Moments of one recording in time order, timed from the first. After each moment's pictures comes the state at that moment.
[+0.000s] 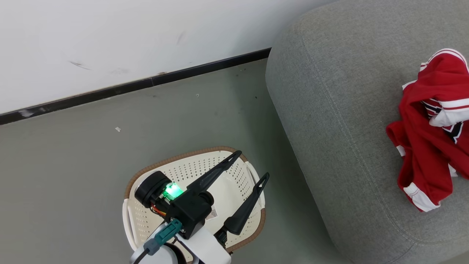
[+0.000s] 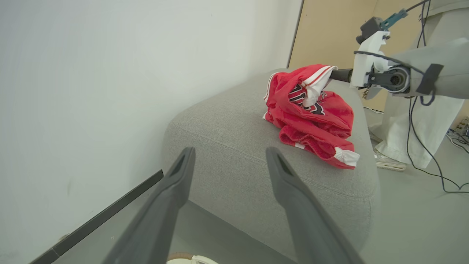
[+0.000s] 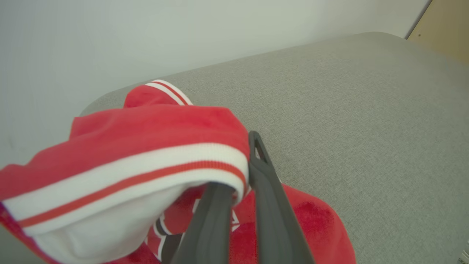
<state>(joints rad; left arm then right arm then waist) -0.29 0.17 -0.62 -0.19 -0.31 -0.03 -0.03 -0.67 -0.42 -0.11 0.88 0.25 0.13 -0.24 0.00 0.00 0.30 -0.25</state>
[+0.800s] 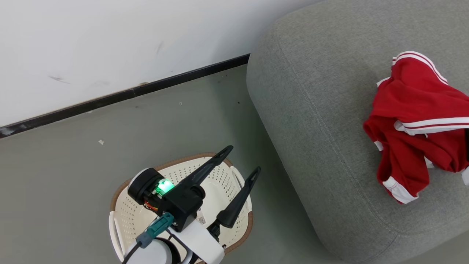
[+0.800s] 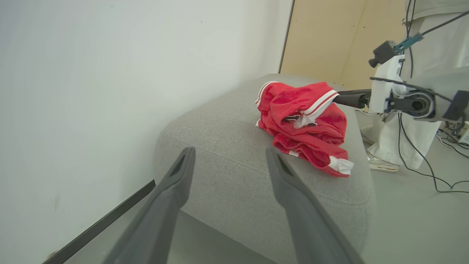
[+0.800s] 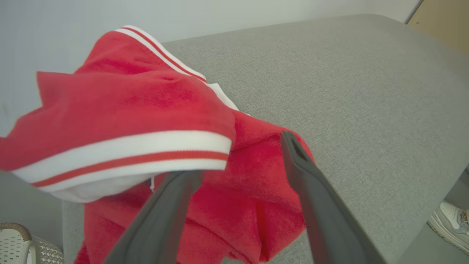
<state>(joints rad) -0.30 0.17 -0.60 -0.16 -0.32 -0.04 -0.05 -0.54 -0.40 -0.05 0.81 0.27 0.13 -0.25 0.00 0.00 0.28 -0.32</state>
